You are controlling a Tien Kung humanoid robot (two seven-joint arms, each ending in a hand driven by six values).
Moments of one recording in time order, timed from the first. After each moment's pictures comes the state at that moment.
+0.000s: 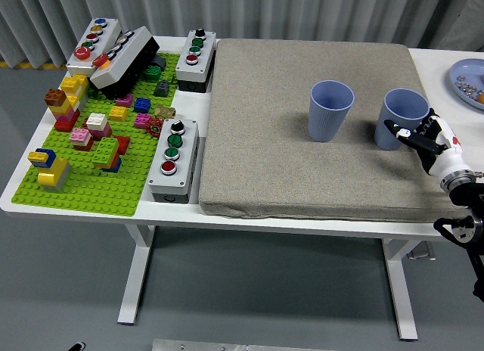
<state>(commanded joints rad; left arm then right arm) -0.11 0.10 -1.10 -0.18 1.15 -0.14 0.12 0.55 -0.15 1.19 0.73 -0.85 0.03 0.19</state>
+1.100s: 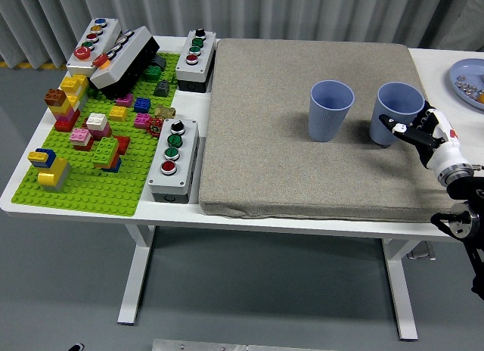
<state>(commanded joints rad) -0.11 0.10 -1.11 -0.18 1.15 -0.14 0.12 0.55 -0.16 1.20 0.83 -0.93 -0.02 0.18</state>
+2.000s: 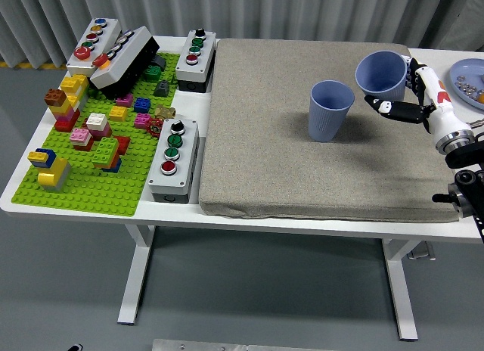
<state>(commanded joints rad) -0.11 0.11 -1.11 -0.18 1.14 -0.14 0.12 0.60 -0.20 1.13 0.97 -1.38 -0.16 0.15</state>
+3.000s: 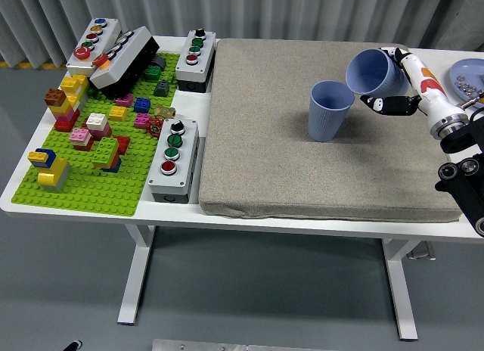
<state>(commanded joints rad) -0.12 0.11 -1.11 -0.18 1.15 -0.14 0.11 0.68 -0.20 1.08 0.95 -1.70 -0.19 0.10</state>
